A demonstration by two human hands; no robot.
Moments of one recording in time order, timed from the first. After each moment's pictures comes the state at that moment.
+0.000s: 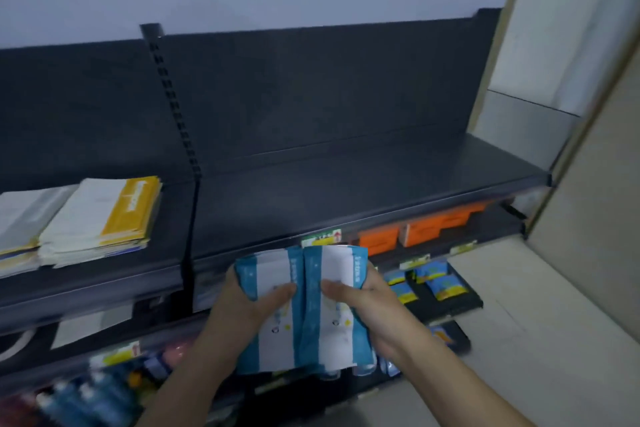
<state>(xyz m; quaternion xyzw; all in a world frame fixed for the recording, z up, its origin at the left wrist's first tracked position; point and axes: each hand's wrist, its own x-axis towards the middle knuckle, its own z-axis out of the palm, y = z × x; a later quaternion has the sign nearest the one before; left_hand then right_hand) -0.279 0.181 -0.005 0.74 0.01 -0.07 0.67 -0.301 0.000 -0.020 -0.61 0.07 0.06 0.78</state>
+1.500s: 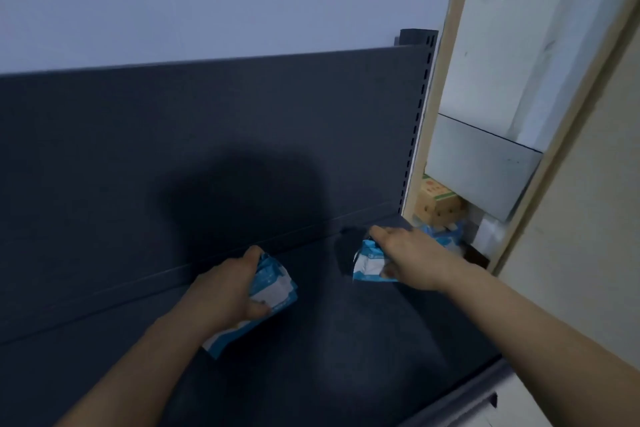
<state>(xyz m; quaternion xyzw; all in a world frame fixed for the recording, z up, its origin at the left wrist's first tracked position) 0.138 -0.187 0.016 0.96 -0.23 -0.12 0.08 0.085 -0.463 0.024 -1.00 -0.06 0.02 -0.01</state>
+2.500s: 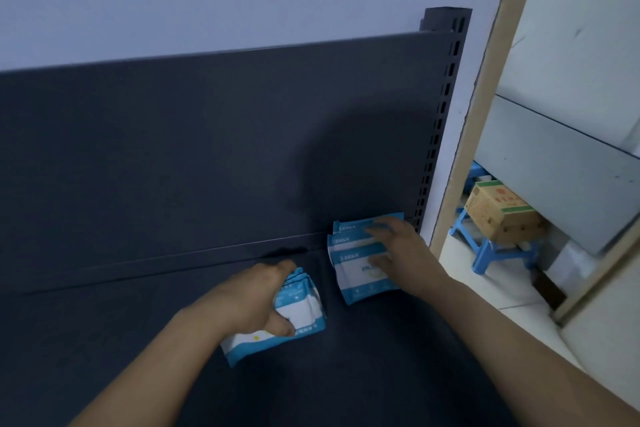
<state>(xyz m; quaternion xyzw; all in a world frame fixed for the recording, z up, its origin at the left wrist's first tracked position) 0.135 -0.289 0.016 0.96 -0.18 -0.19 0.09 0.172 -0.548 -0.040 -0.97 -0.13 -0.07 0.18</state>
